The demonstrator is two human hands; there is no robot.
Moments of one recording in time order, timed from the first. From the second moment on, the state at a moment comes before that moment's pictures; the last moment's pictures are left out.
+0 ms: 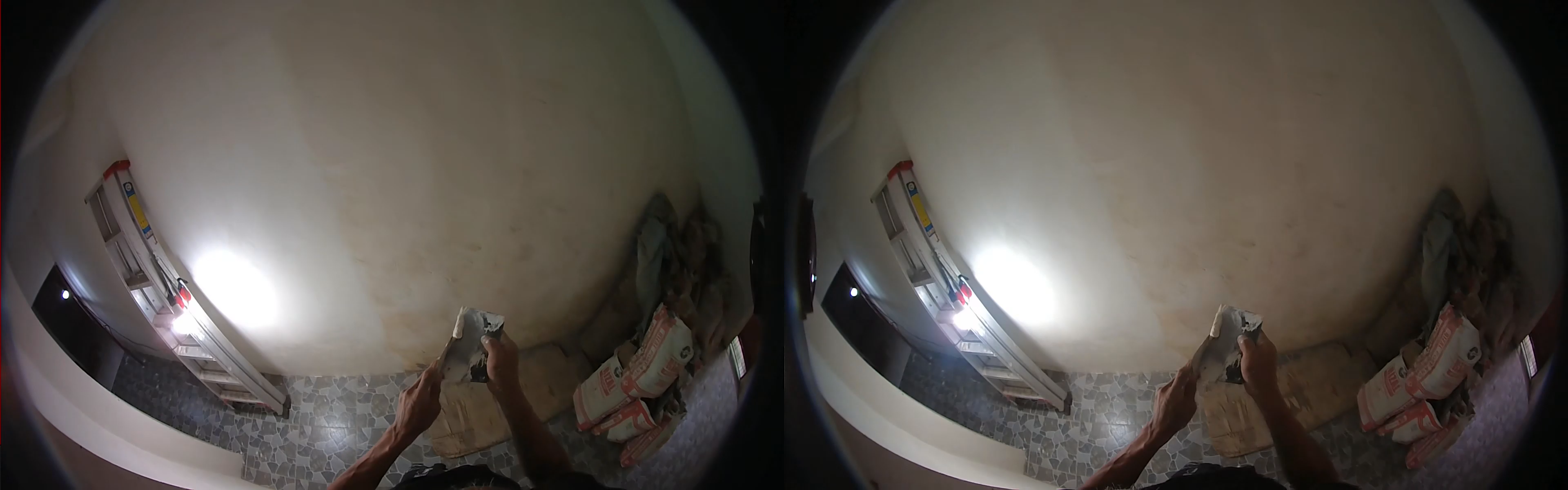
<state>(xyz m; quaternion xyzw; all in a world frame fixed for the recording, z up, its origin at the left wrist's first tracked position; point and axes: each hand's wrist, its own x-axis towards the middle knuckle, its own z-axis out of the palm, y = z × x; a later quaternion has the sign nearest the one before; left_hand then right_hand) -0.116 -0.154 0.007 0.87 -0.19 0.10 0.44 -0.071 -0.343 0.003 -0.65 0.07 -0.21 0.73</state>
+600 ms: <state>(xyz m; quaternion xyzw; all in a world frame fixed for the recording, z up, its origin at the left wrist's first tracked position) -0.054 -0.108 -0.049 0.83 -0.08 0.13 0.53 0.104 -0.400 0.226 -0.56 -0.12 -0.26 0.78</state>
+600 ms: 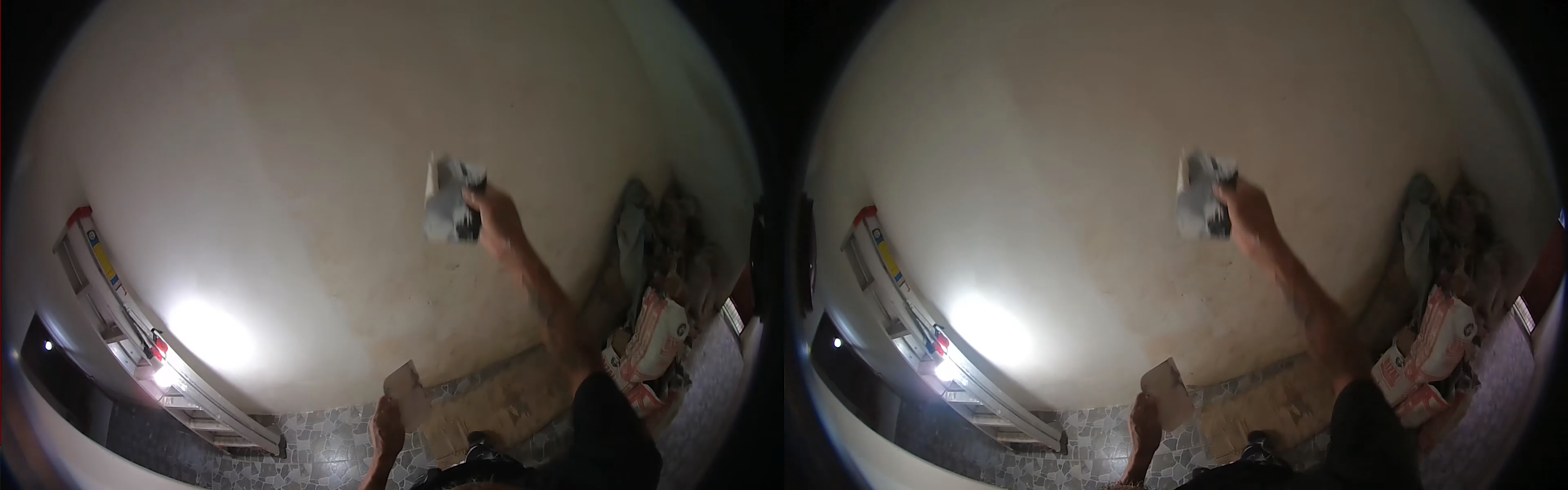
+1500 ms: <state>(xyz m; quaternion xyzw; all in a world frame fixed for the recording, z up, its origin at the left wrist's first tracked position) 0.059 -0.182 -0.128 0.48 0.20 0.12 0.85 0.366 -0.435 0.632 -0.79 -0.19 -0.56 -0.16</state>
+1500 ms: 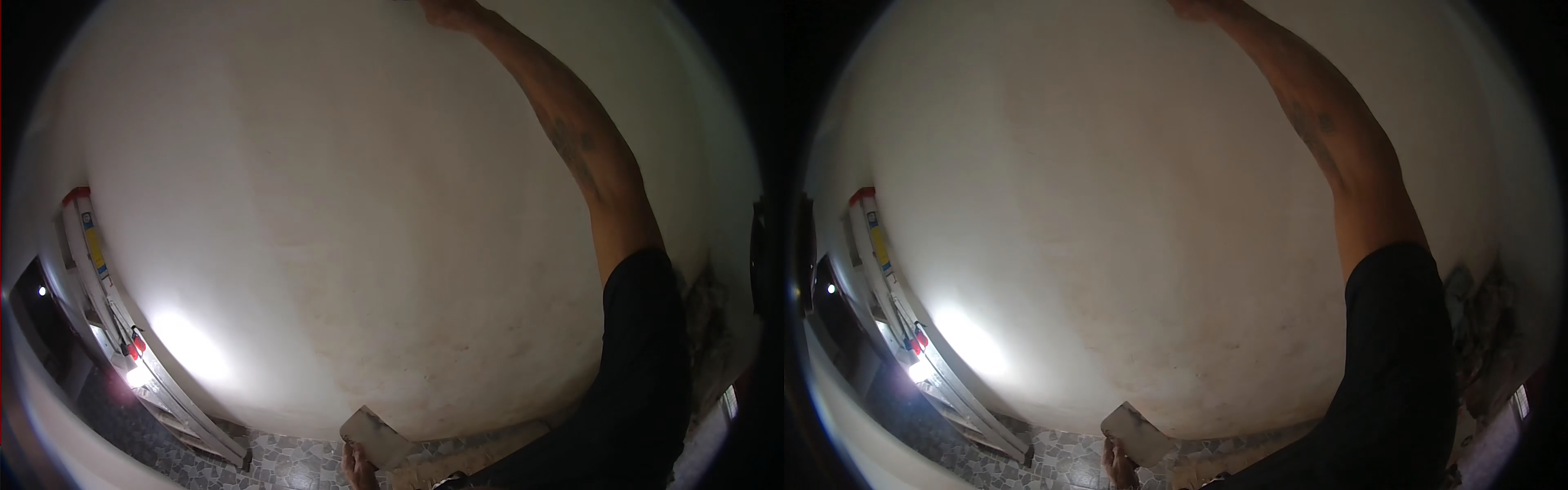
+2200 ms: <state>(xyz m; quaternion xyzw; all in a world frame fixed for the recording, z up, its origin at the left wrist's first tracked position) 0.059 -0.160 -0.089 0.57 0.13 0.08 0.81 0.372 -0.453 0.329 -0.67 -0.24 -0.67 -0.19</state>
